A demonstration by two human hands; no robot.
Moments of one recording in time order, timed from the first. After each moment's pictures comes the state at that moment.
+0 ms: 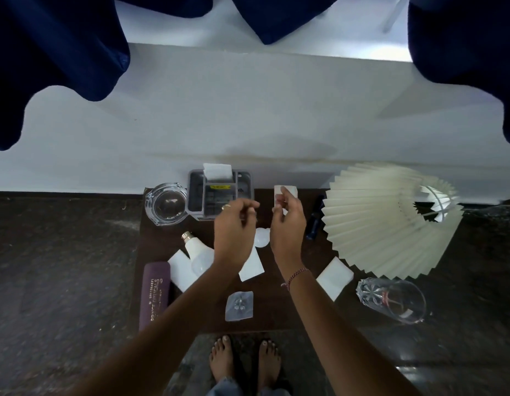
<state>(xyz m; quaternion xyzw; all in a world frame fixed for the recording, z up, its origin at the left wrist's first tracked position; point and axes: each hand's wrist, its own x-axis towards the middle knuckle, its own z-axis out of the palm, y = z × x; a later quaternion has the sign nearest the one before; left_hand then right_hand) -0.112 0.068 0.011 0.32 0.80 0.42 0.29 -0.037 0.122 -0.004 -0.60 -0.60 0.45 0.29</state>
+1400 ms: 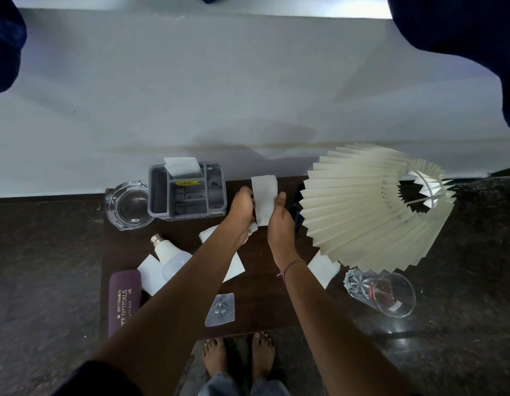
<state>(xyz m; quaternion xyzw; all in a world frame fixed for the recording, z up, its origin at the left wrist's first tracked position) -0.079 0.153 -0.017 -0.11 0.65 0.43 0.62 -0.006 0.147 -0.051 -0.68 -0.39 0.59 0.18</state>
